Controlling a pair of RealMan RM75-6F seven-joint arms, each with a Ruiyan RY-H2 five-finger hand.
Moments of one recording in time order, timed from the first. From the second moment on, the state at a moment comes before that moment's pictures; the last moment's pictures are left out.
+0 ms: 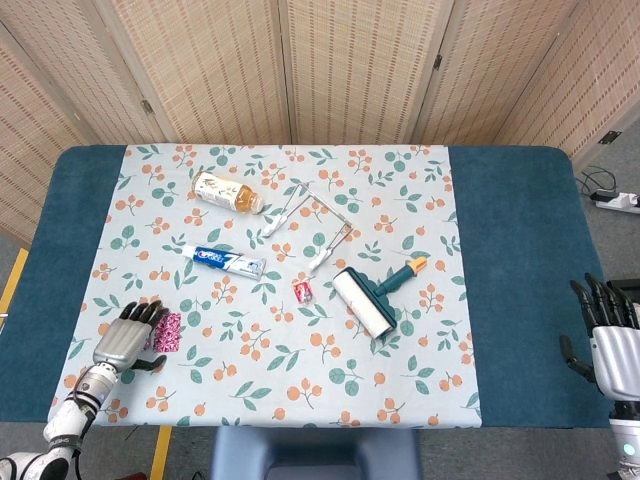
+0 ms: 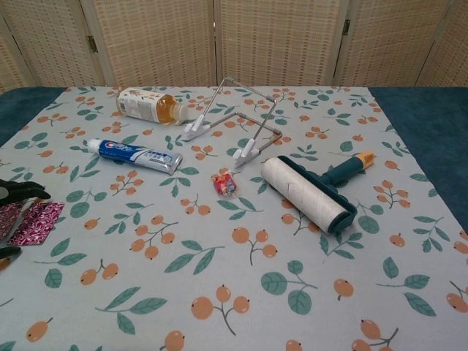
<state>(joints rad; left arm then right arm) -0.45 -1.37 0.01 -1.39 1.22 0.89 0.33 0.04 -1.12 0.08 -1.59 -1.47 1.51 -0.03</state>
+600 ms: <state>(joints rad) -0.46 -1.39 0.01 -1.37 1.22 0.92 0.33 0.04 -1.12 0.08 -1.58 -1.47 1.50 -0.02</state>
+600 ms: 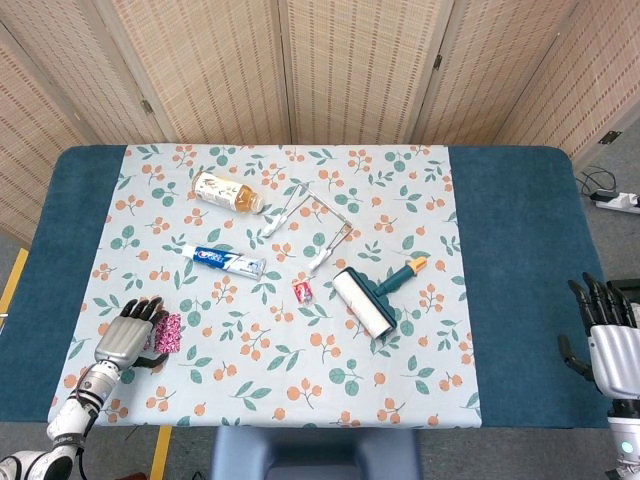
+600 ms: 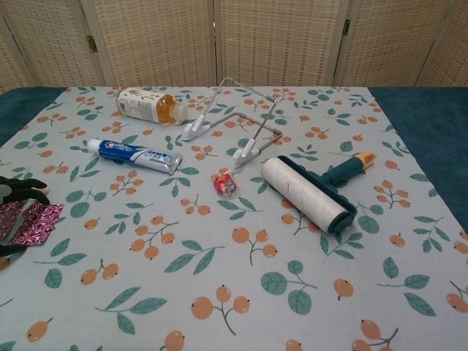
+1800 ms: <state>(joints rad) -0.39 -1.33 0.04 -1.25 1.31 1.00 0.17 0.05 -1.12 0.08 -1.62 -1.48 1.50 -0.06</state>
